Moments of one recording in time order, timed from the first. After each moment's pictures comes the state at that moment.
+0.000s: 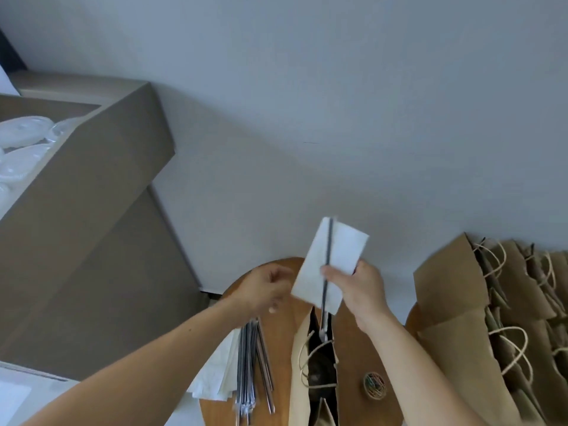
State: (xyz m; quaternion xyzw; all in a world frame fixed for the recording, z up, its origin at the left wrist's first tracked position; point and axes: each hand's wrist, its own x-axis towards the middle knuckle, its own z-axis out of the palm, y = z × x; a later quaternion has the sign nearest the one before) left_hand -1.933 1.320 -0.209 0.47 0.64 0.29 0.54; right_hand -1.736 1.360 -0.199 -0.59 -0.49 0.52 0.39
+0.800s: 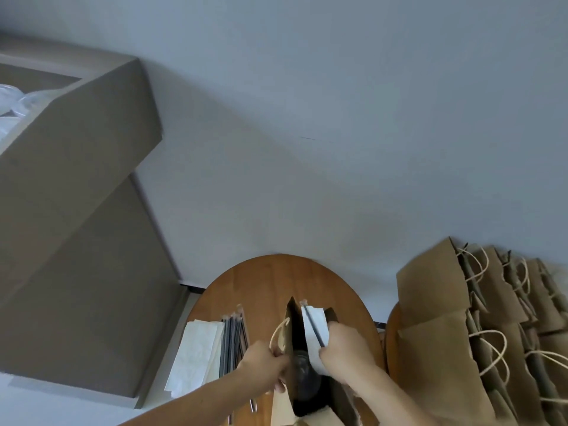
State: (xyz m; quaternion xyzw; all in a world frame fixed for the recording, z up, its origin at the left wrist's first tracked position) left_hand -1.889 1.257 -0.311 0.36 0.70 0.13 0.60; right_hand -1.724 1.306 -0.251 -0.67 -0.67 0.30 -0.08
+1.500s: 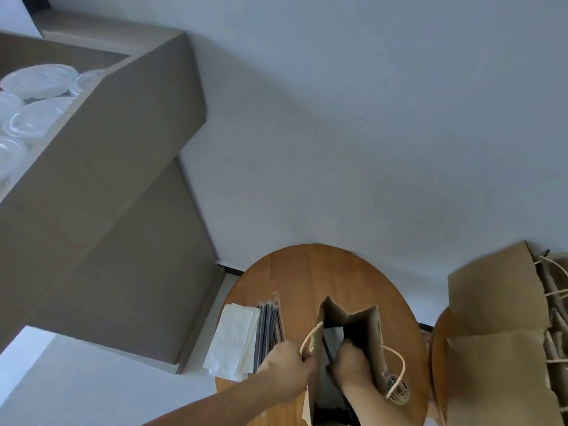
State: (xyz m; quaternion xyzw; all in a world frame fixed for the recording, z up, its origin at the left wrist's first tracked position) left_hand -1.908 1.242 -0.317 0.40 0.74 0.11 0.54; right_hand -1.761 1.301 -0.371 -0.70 -0.62 0.33 -0.13
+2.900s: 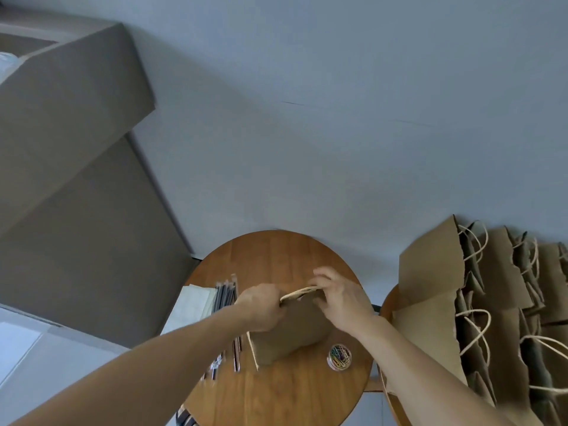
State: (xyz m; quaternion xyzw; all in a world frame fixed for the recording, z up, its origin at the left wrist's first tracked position) left_hand -1.834 1.298 -0.275 0.62 0.72 -0.05 0.31; right_hand -1.640 1.359 -0.296 -0.43 -0.89 0.15 0.05
